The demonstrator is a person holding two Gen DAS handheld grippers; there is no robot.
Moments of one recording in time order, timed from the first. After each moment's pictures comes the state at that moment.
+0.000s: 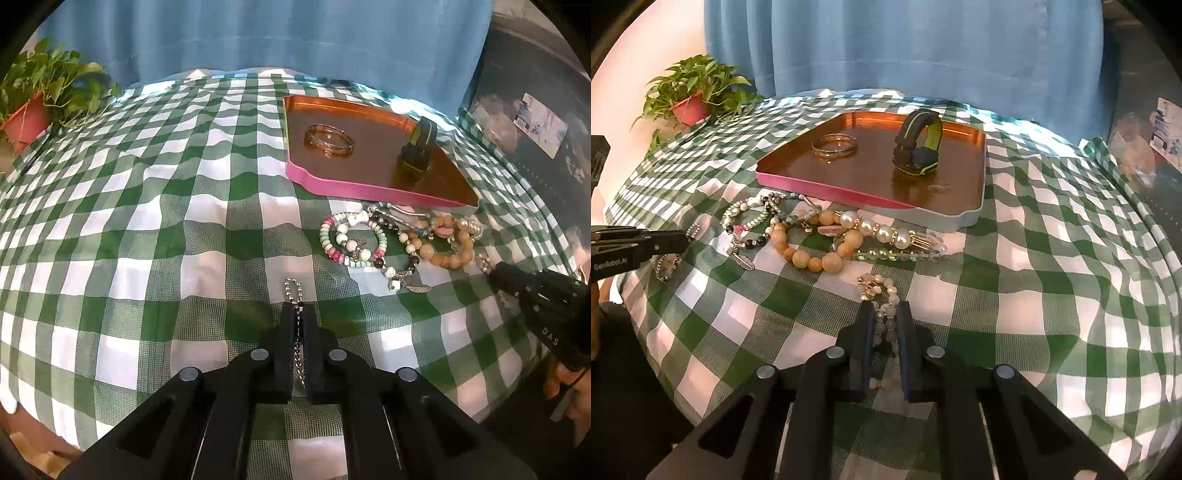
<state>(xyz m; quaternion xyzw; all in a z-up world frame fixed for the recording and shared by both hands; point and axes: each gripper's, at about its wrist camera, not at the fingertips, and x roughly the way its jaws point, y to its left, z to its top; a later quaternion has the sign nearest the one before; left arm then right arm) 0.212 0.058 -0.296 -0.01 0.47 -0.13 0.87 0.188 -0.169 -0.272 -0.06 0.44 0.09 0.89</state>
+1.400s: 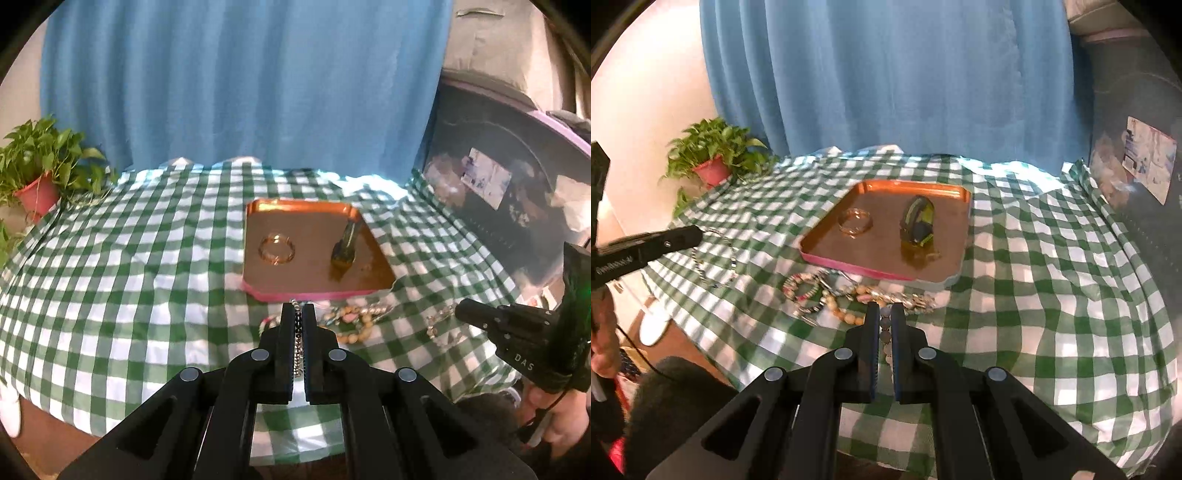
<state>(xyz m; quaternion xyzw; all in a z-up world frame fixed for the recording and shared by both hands) 0.170 0.030 -0.142 -0.02 0.37 -0.17 0.91 0.155 -0.186 -0.156 0.02 0.39 0.11 0.91</state>
